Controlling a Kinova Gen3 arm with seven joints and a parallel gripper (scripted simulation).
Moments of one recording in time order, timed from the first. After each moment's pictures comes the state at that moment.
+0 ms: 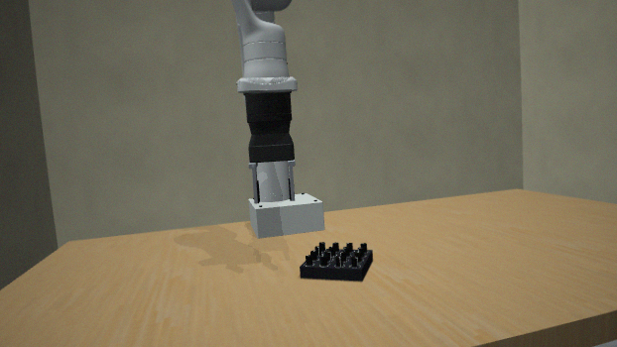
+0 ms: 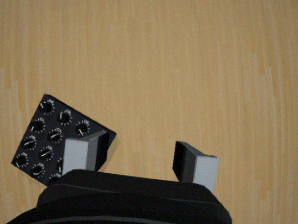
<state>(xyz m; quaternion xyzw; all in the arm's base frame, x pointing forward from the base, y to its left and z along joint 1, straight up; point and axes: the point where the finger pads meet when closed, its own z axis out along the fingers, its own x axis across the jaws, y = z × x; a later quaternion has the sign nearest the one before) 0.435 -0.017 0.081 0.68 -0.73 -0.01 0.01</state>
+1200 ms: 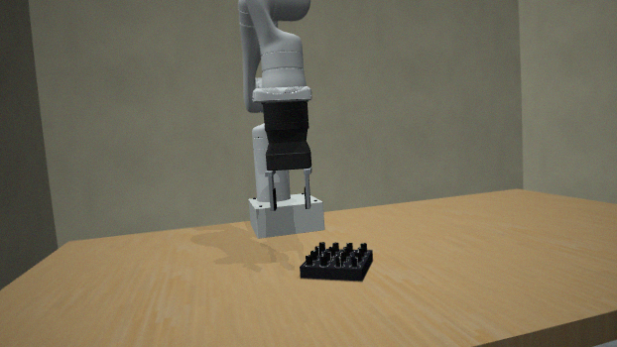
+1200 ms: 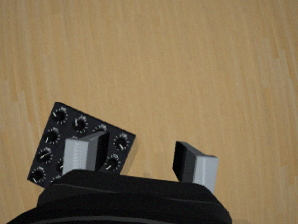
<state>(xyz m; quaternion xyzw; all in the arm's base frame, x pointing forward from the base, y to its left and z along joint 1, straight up) 0.433 0.009 0.066 0.64 -0.77 -0.01 0.01</state>
